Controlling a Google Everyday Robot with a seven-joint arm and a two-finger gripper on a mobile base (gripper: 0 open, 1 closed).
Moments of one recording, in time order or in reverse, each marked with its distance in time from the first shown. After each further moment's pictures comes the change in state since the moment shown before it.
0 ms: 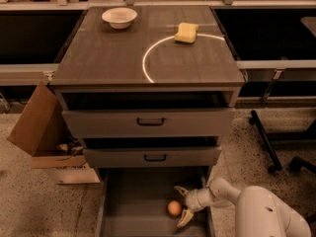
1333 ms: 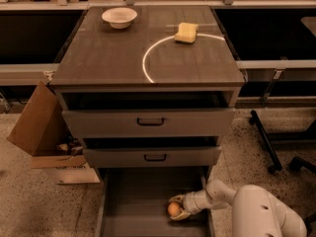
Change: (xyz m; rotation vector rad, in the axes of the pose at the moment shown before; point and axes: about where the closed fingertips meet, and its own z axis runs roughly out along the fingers) arm 0.001 0.010 0.017 -0.031 0.014 -0.001
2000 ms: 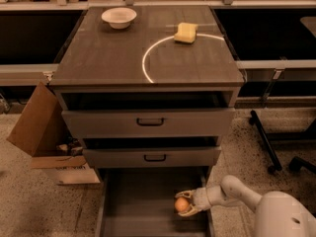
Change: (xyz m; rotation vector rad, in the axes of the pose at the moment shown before) arm -0.041 0.004 -0.068 0.025 -0.133 -0.138
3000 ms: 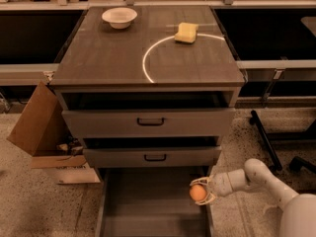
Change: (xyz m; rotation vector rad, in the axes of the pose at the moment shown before) arm -0.078 -0.012 -0.125 -0.012 -0.136 -0.228
